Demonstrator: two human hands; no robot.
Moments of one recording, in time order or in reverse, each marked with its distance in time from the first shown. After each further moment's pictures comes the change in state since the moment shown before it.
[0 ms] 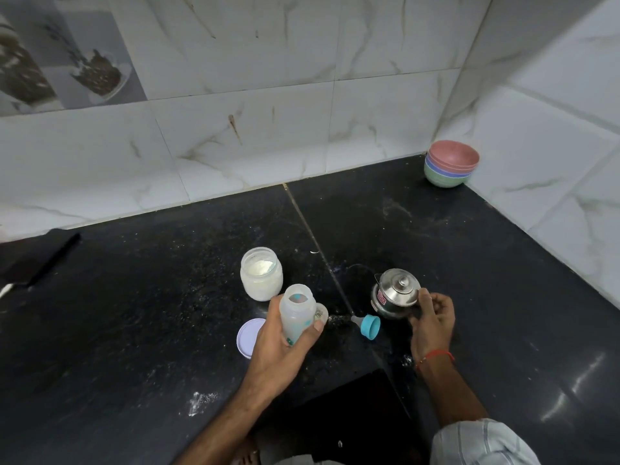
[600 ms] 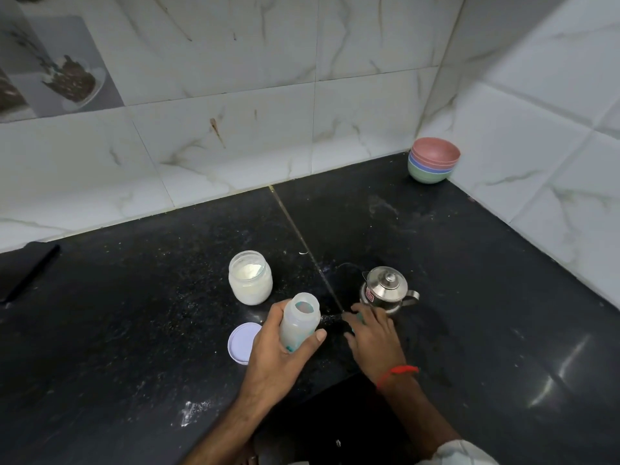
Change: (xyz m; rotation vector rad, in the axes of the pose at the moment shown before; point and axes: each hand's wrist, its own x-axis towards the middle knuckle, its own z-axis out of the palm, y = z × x) left_hand -0.003 -0.001 0.008 0.047 -0.025 0.033; right_hand -0.054 0.040 0.006 -1.502 -0.552 -0.859
